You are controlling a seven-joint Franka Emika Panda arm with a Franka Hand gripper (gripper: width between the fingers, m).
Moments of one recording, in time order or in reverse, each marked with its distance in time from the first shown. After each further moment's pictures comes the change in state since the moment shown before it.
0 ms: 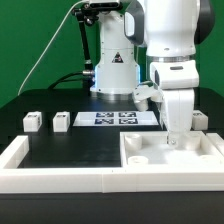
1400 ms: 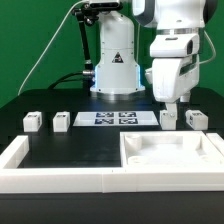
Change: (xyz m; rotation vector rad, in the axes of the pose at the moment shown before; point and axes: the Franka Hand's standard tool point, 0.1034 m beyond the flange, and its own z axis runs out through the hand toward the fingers) arm 0.025 -0.028 -0.041 -0.063 0.010 0.503
